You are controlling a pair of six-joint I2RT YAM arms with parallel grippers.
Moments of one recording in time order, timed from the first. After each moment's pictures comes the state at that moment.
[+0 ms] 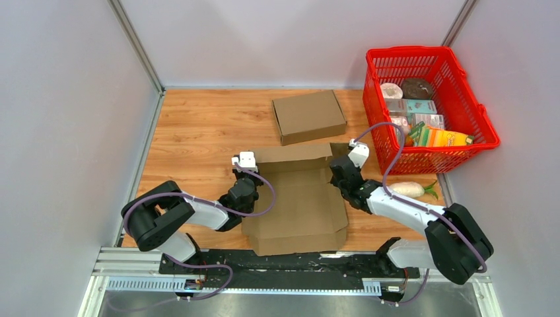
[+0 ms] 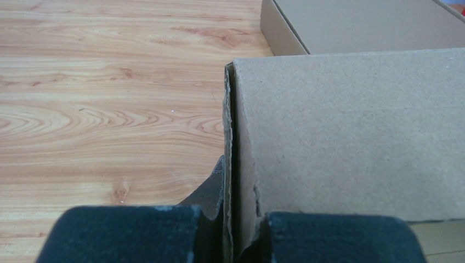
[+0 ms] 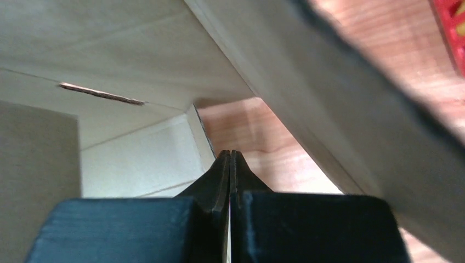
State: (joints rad) left arm -0.90 1.52 0.35 1.08 -0.85 -0.15; right arm 0.65 1.26 0.58 -0.10 0.57 0.74
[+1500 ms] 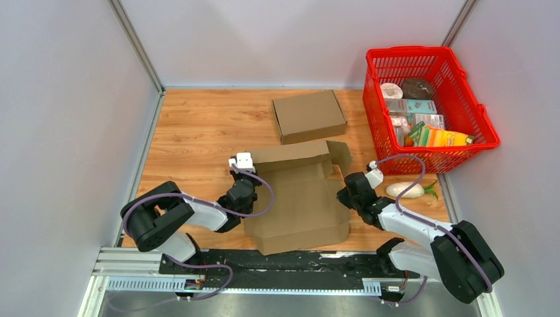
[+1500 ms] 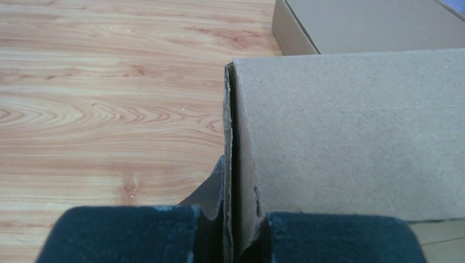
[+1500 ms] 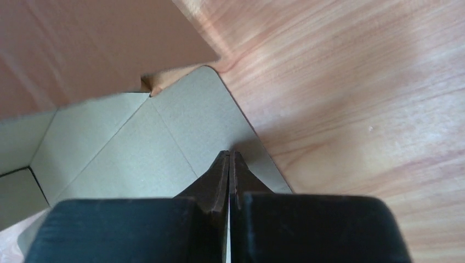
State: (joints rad) left arm -0.90 1.52 0.33 1.10 -0.88 -0.16; right arm 0.56 1.12 0.32 -0.04 0.30 1.05
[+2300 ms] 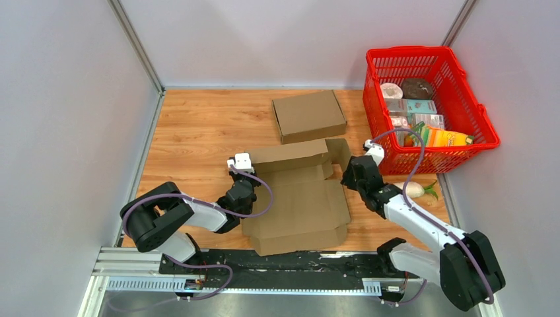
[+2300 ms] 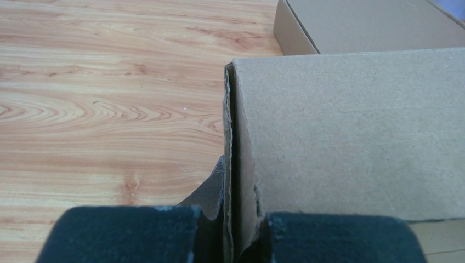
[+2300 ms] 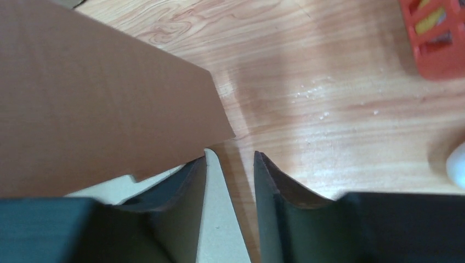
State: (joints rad) left arm -0.90 1.51 0.31 1.11 -0.89 -0.17; right arm 0.47 1.06 0.49 -0.13 0.35 0.63
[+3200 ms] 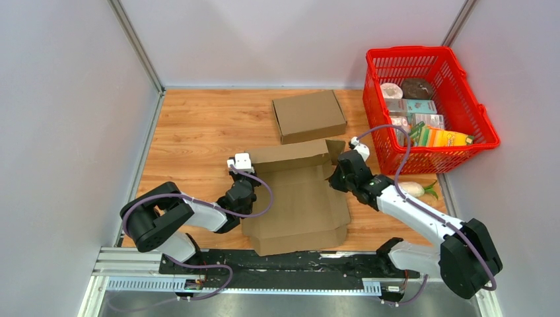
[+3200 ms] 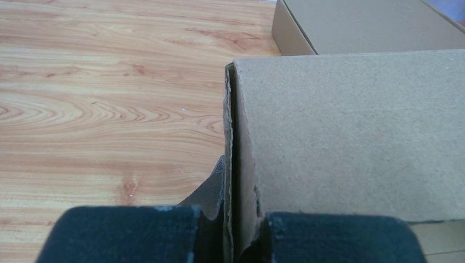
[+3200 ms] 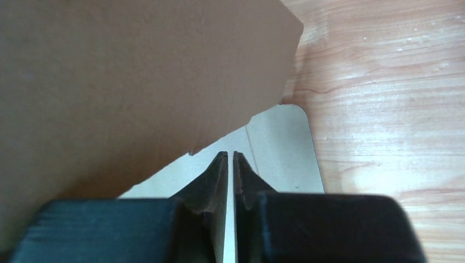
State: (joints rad) left arm -0.90 1.51 0.31 1.12 -0.89 -0.17; right arm 0.59 1.15 0.66 -0.29 0.21 0.79
